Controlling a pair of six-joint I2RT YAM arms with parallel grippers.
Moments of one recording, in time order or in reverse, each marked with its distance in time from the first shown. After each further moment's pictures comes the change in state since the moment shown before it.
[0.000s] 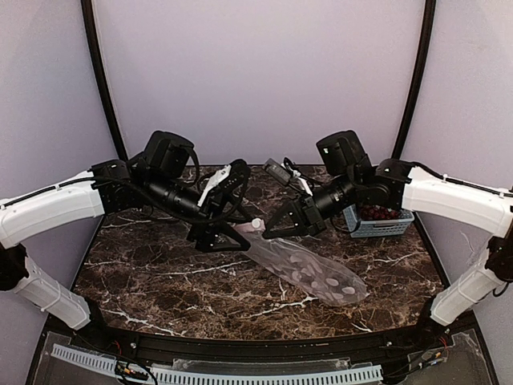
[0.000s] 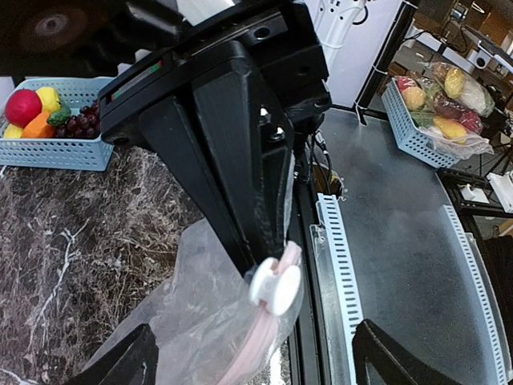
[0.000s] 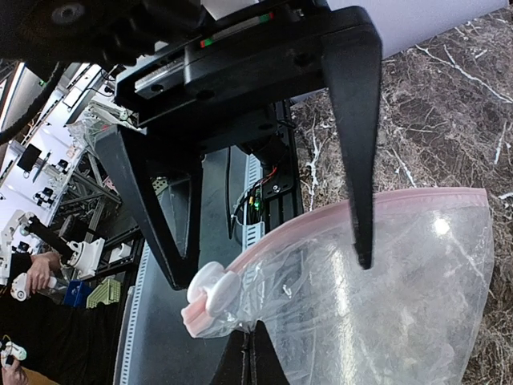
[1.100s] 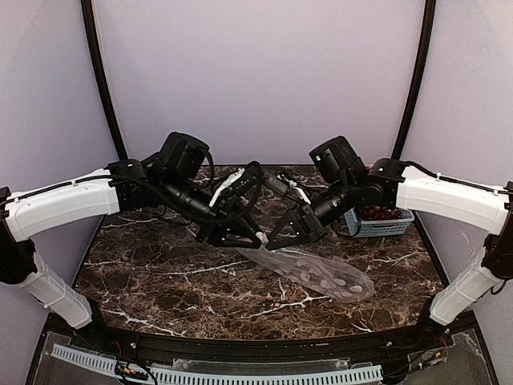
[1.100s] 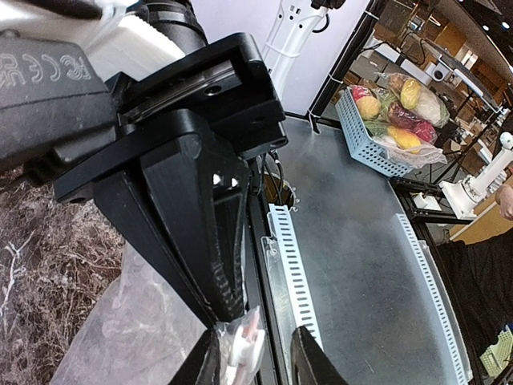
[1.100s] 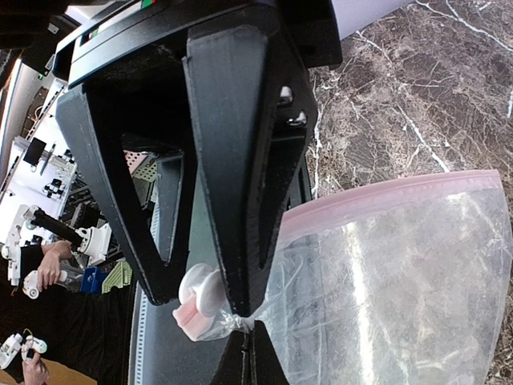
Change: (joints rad) left arm -0.024 0.088 0.044 0.024 0.159 -0.062; right arm 0.000 0.034 0.026 -0.142 -0.022 -0.043
